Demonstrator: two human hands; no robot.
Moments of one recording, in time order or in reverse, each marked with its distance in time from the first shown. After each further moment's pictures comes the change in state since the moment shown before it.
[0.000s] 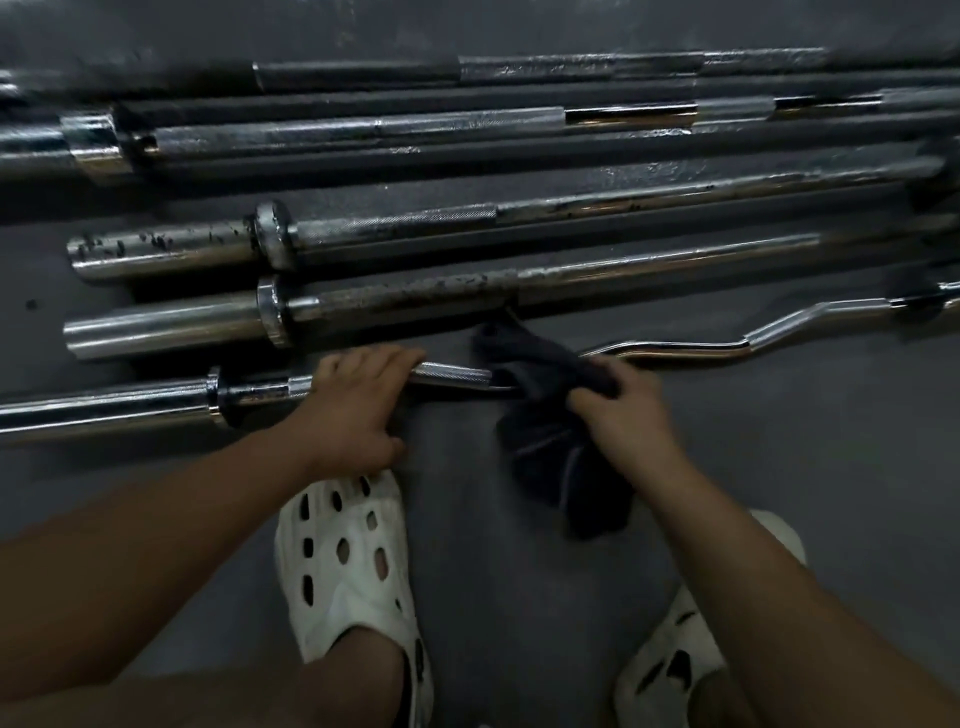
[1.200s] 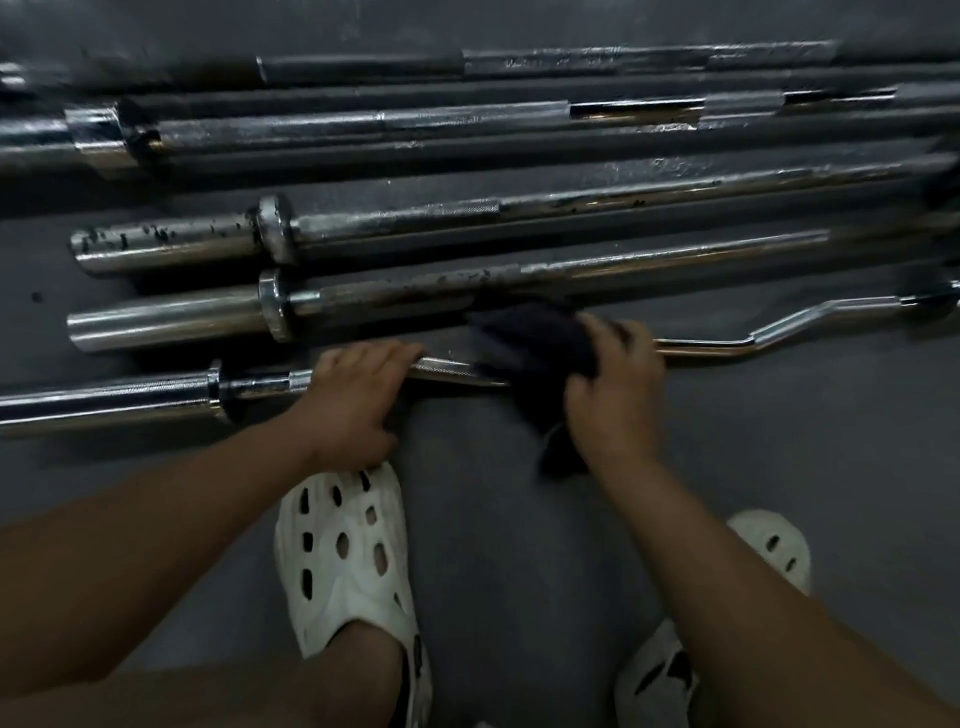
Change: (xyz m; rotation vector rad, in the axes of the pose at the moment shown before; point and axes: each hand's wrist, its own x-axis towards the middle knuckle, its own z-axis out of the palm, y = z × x) left_hand 0.002 -0.001 0.000 0.024 0.004 -0.004; right_hand 0.012 0.010 0.025 -0.353 0.316 -0.352
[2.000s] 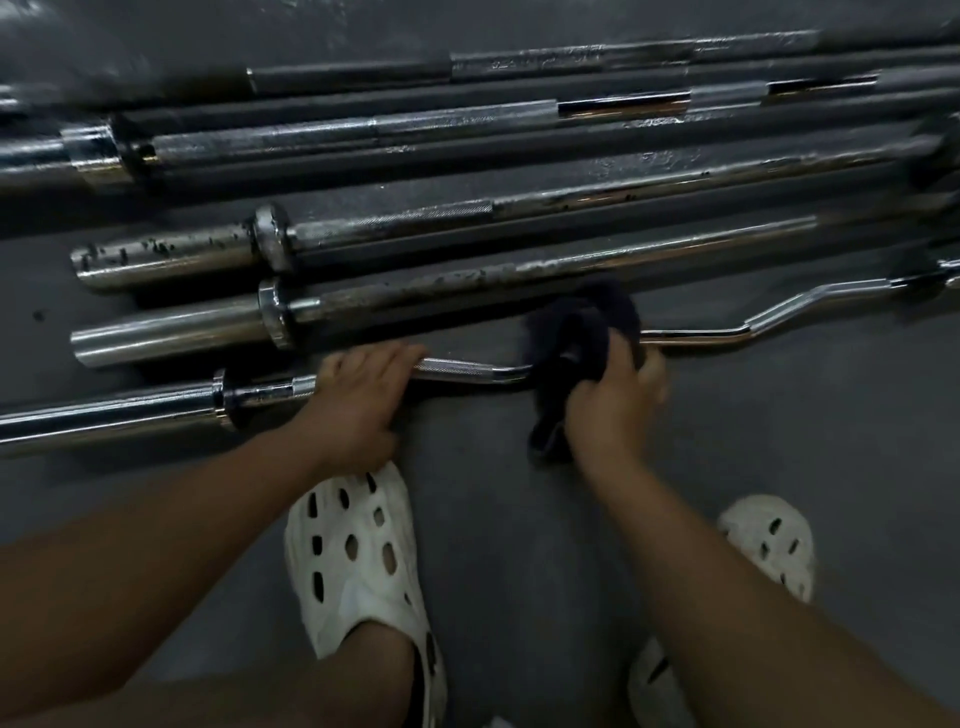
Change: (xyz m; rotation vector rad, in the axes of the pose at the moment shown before) left_hand 0.001 -0.003 0.008 0.037 0.070 0.047; right_hand -0.014 -0.012 0.009 -0.015 0.100 0.249
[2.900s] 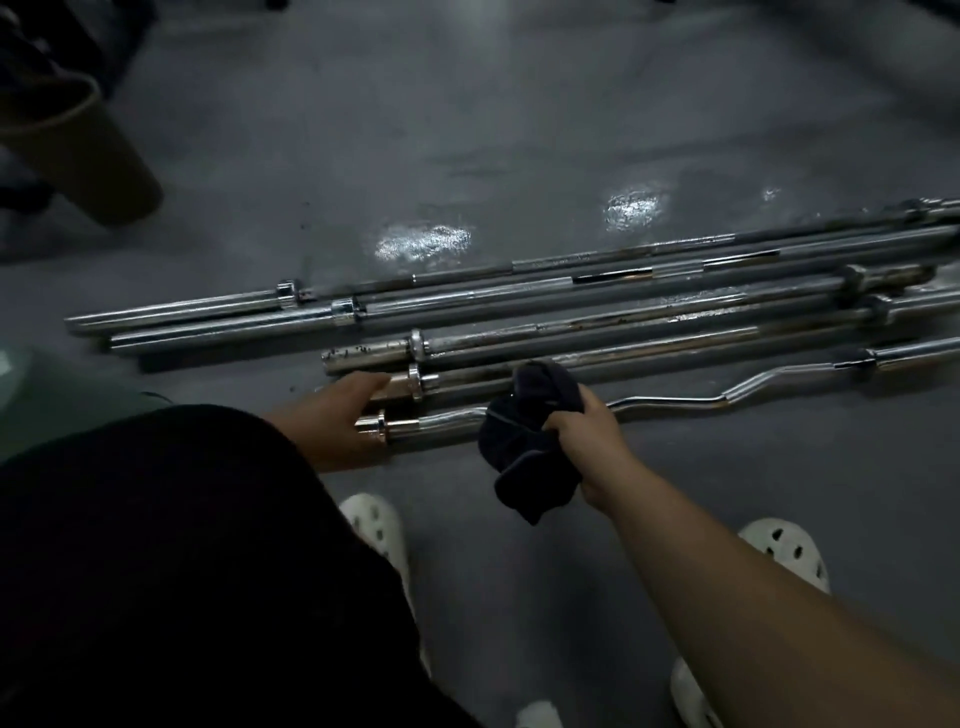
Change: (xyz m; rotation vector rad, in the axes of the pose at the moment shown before) left_hand -0.198 -0.004 -0.134 -0.119 0.108 -0.197; right_hand -0.126 -0.060 -0.132 0.939 -0.536 0.027
